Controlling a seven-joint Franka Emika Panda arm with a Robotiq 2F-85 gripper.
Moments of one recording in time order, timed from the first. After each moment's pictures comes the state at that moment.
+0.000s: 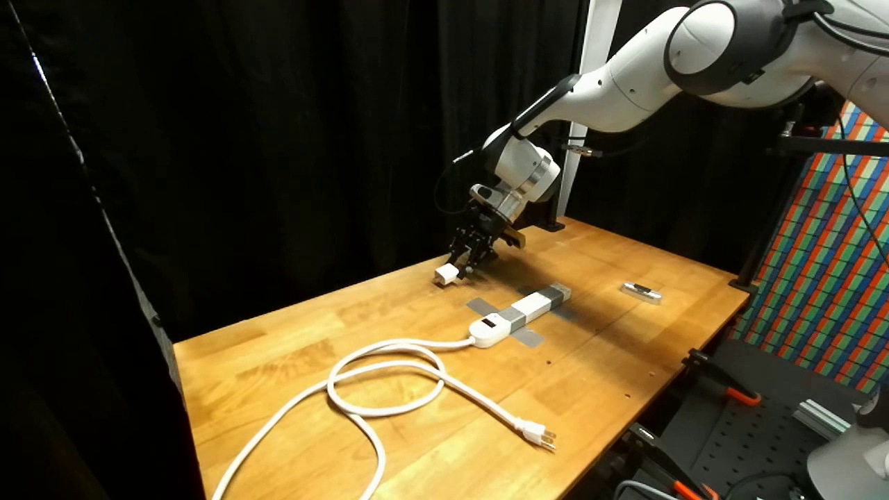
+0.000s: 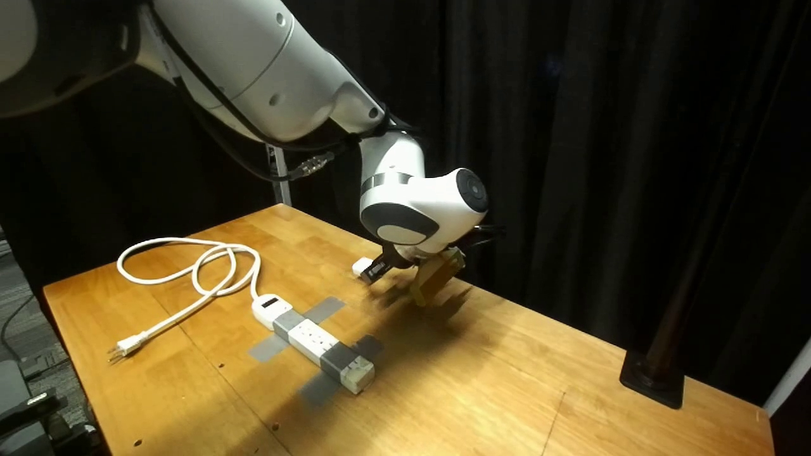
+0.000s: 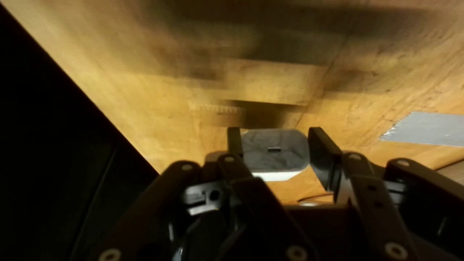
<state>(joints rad) -0.32 1.00 0.17 -1.39 0.74 2.17 -2.33</state>
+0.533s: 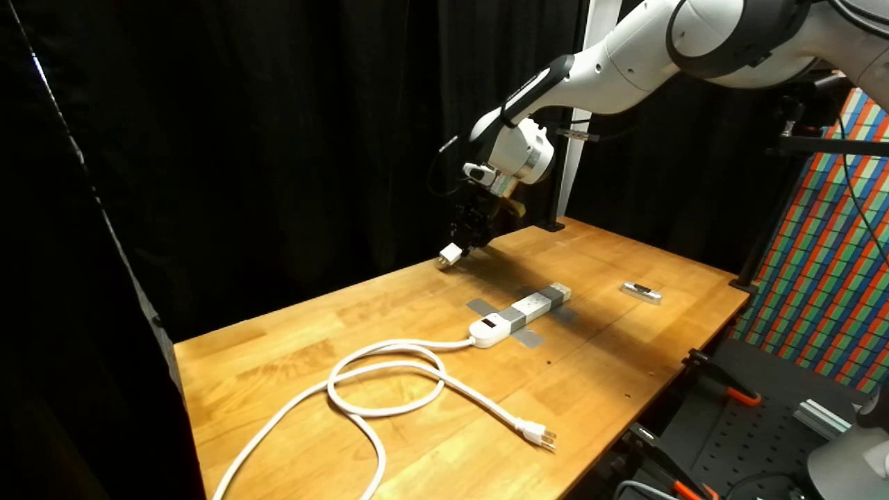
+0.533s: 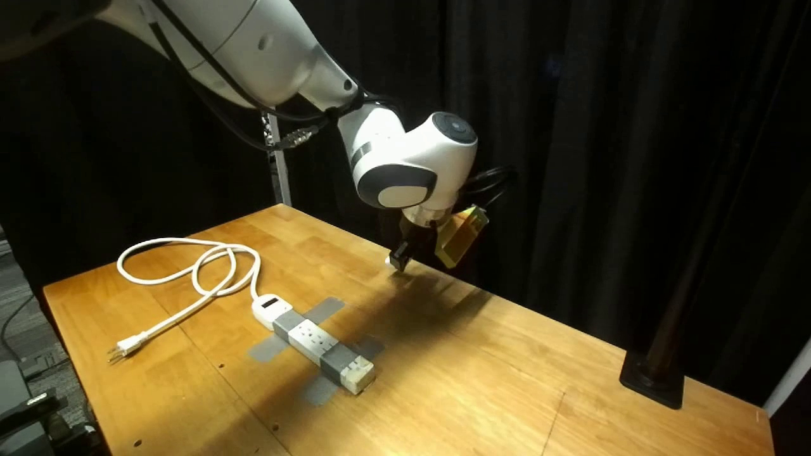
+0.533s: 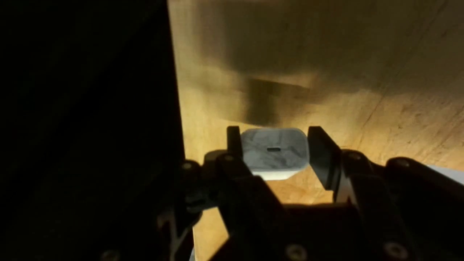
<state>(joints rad) -0.24 0.92 0.11 -1.41 0.53 2.40 -2.25</state>
